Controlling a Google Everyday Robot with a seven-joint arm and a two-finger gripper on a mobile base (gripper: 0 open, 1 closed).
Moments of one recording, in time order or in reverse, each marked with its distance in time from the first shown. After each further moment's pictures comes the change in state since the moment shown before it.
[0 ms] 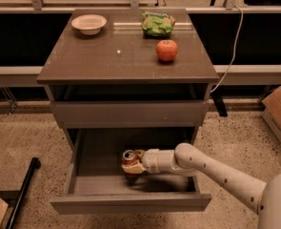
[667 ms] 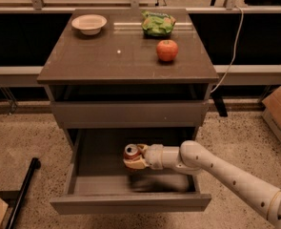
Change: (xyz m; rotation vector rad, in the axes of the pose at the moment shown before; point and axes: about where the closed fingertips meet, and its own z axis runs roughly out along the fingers) arm -0.041 0.004 -0.024 0.034 -0.062 -0.070
